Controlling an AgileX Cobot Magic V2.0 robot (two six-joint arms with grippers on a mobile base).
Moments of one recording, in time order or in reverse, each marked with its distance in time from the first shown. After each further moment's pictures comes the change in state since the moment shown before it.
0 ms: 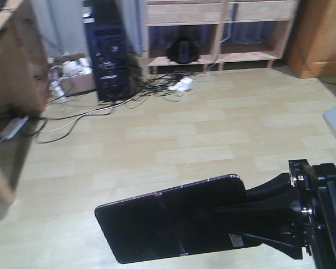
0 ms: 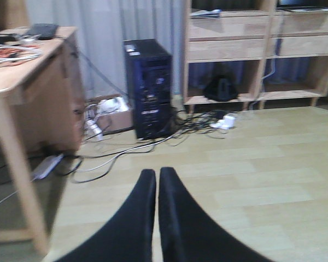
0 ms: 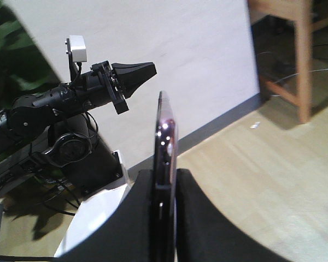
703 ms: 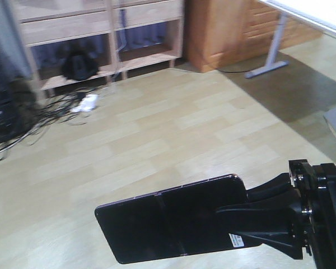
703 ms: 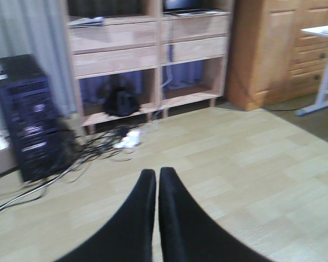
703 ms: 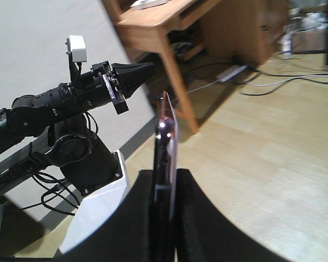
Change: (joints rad) left arm 0.000 0.000 0.000 0.000 0.000 0.000; right arm 0.000 0.000 0.000 0.000 0.000 0.000
